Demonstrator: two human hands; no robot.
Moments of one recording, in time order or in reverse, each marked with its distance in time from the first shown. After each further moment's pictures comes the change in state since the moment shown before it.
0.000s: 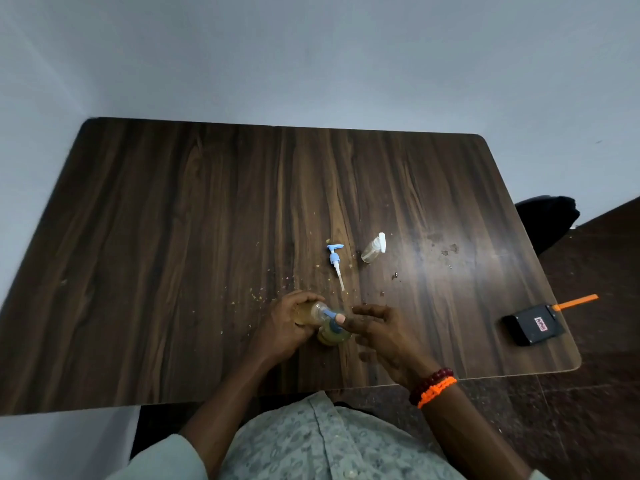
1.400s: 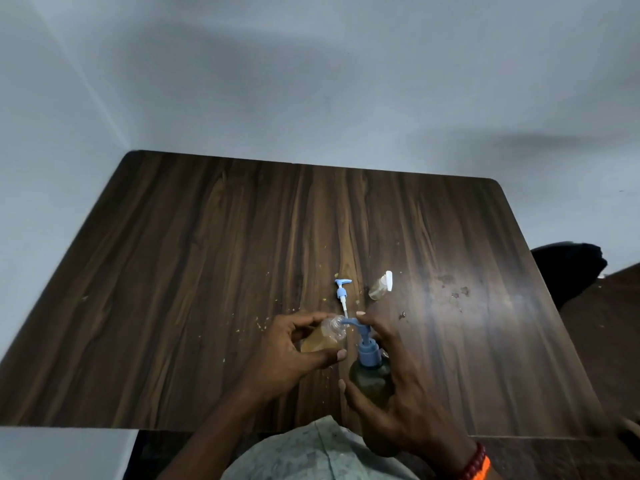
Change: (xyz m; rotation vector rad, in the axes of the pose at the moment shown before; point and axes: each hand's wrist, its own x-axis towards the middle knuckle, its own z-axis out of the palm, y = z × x) left_hand -0.023 0.083 -0.018 -0.202 0.039 -0.022; right_hand -0.054 -0.020 -0.021 -0.608 0.068 -1.059
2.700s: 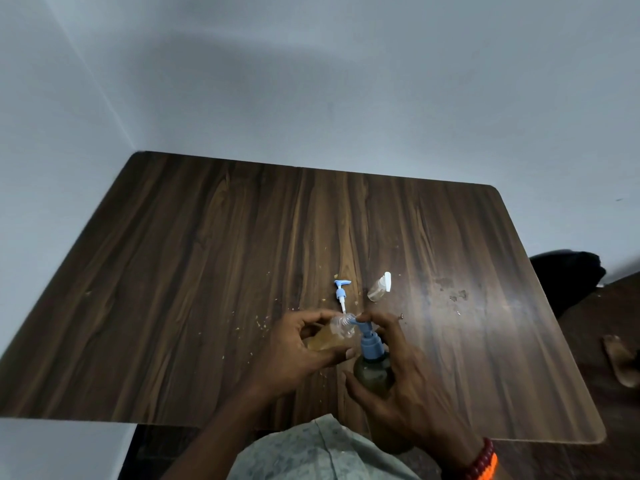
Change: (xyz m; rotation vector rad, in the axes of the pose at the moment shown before) left_hand -0.003 0.010 0.012 -0.049 -0.012 0.045; right_hand 0.010 -0.016 -0.016 0.118 -0.117 0.161
